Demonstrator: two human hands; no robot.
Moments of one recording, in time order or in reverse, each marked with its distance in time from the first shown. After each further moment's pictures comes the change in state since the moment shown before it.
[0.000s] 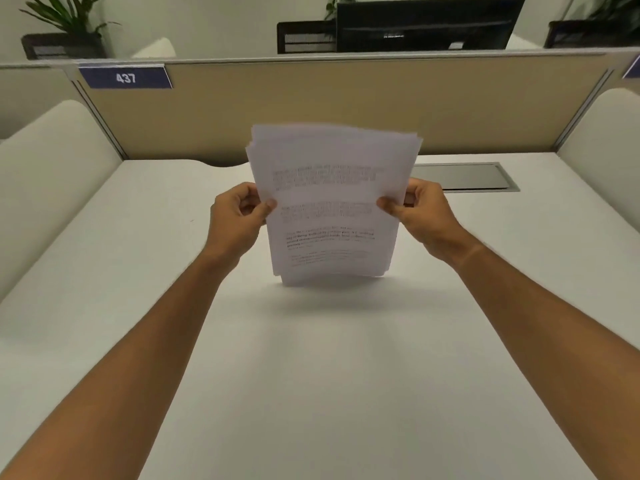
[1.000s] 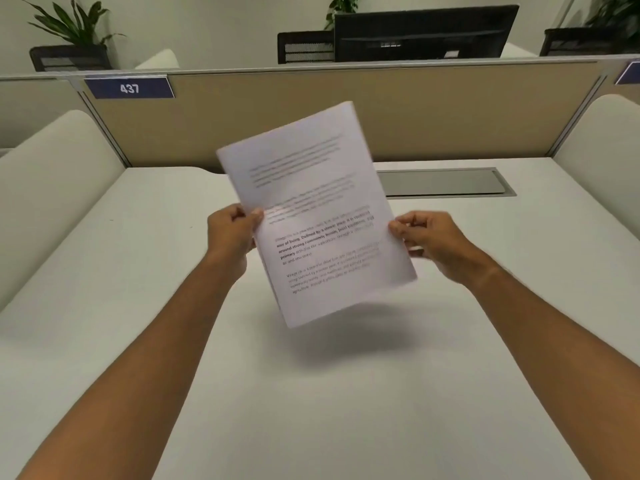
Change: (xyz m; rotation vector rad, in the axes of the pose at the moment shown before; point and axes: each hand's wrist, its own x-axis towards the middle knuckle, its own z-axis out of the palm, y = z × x) left_hand 0.003 -0.008 0.010 -0.257 0.236 -0.349; right_hand -0.025 0.021 -0.029 0.108 -0.054 0.284
